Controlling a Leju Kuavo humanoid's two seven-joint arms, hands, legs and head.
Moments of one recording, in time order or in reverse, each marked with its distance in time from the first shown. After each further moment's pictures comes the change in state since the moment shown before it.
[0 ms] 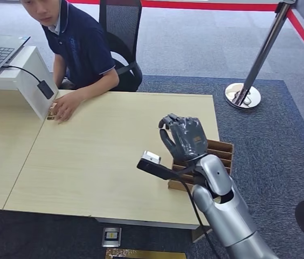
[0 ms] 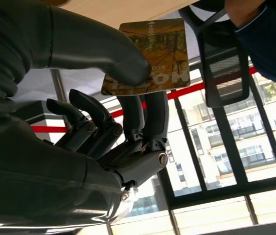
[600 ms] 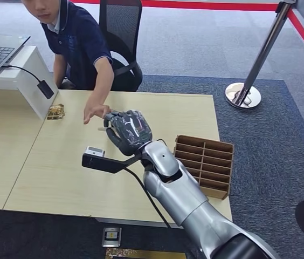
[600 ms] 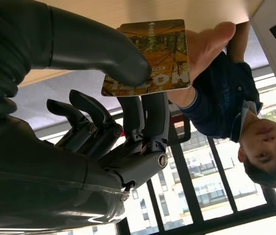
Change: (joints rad) left arm -0.009 -0.003 -0.030 0.000 0.000 0.009 0.030; right arm -0.258 0.276 0.150 0.511 -0.106 -0.070 -0.035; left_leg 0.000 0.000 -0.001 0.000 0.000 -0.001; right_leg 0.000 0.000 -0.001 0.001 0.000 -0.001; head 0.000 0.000
